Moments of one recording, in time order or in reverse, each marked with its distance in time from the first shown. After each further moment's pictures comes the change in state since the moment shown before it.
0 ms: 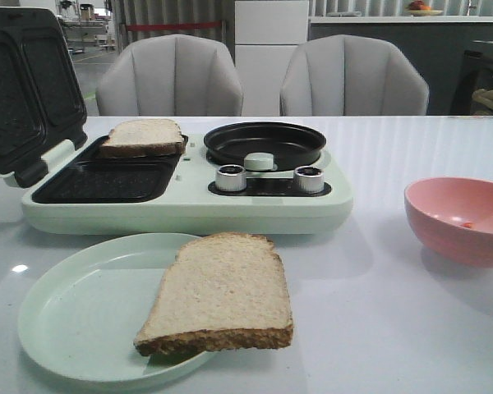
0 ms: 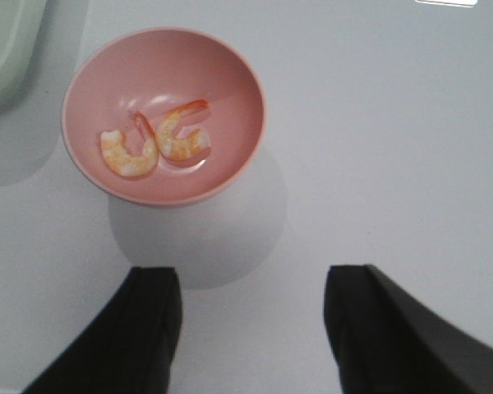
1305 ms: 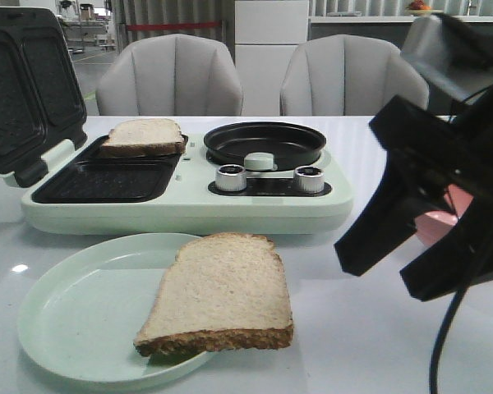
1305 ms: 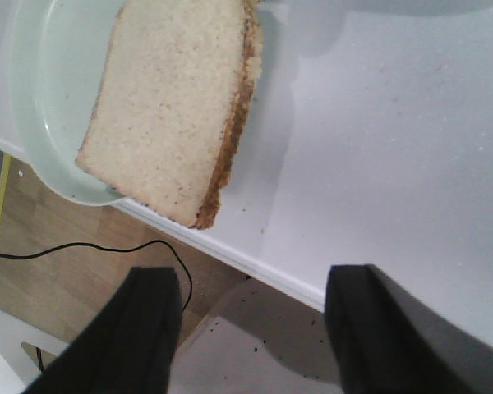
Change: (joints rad) left arm -0.003 -0.209 0.076 -0.096 -0.062 0.002; right arm 0.385 0.508 0.000 0.880 -0.050 -0.404
